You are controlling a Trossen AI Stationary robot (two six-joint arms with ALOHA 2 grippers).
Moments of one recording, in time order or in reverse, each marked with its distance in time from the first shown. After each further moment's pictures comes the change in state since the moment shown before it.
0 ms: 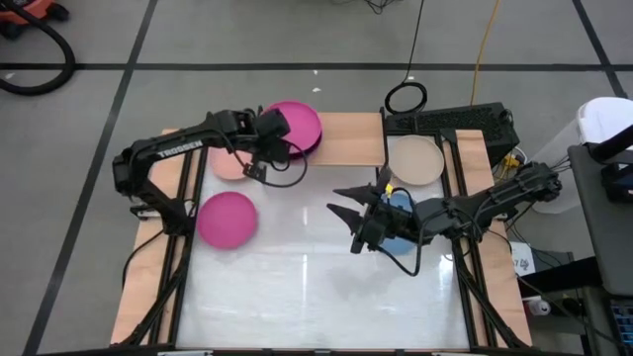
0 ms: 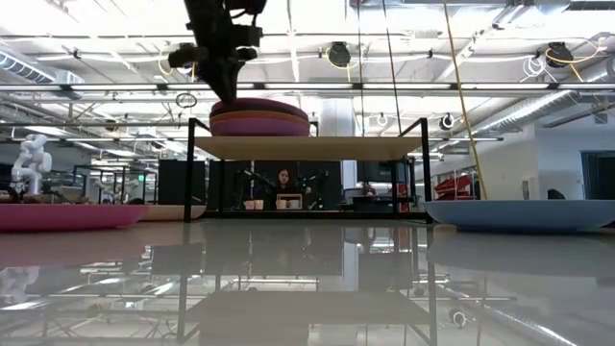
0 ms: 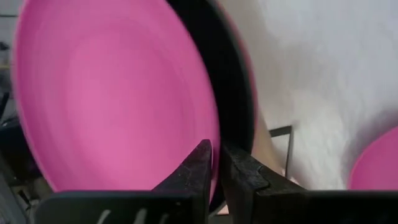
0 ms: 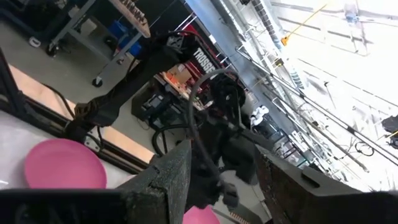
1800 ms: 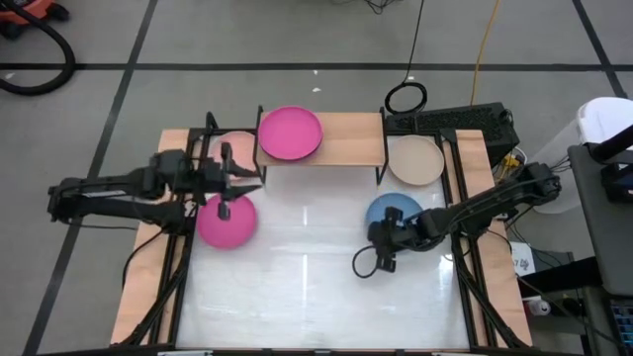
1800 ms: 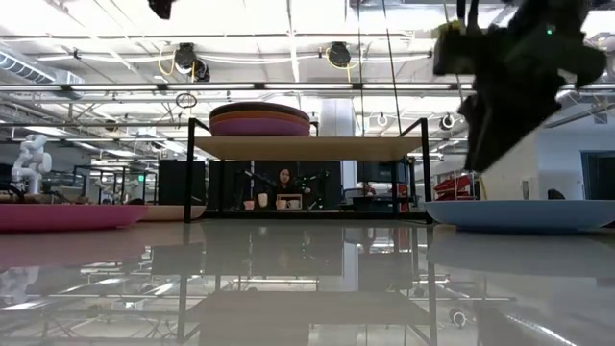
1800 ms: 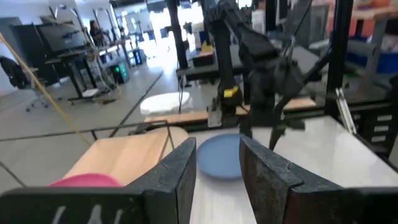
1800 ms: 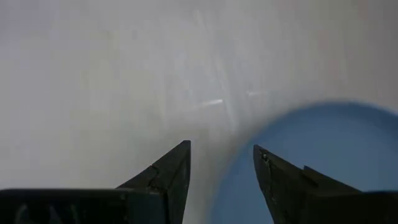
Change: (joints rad) left arm -0.280 -0.873 -0.837 1.071 0.313 -0.698; right arm -0.055 0.009 -0.470 -0.775 -0.481 1.370
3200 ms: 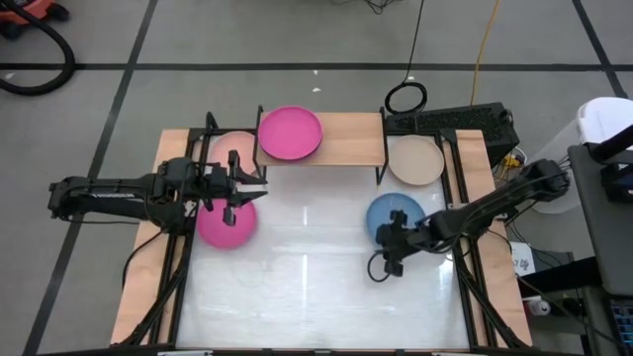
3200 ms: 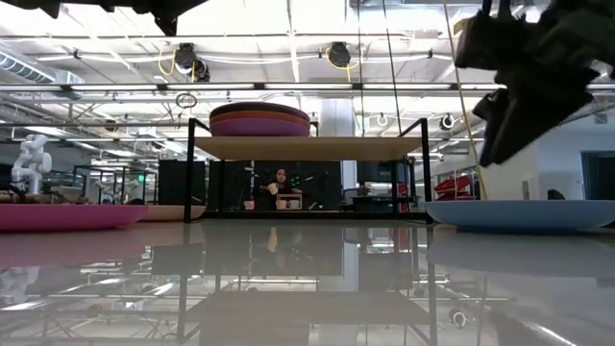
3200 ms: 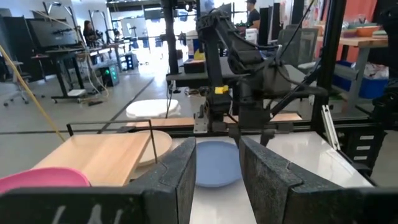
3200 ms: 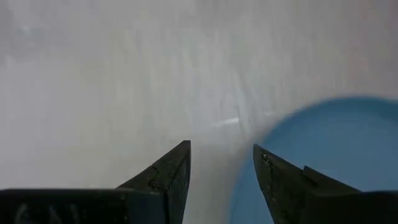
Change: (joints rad) left arm -0.034 0.023 -0.122 0.195 -0.003 -0.099; right arm 0.060 -0.115 -0.117 0.117 0.001 0.026
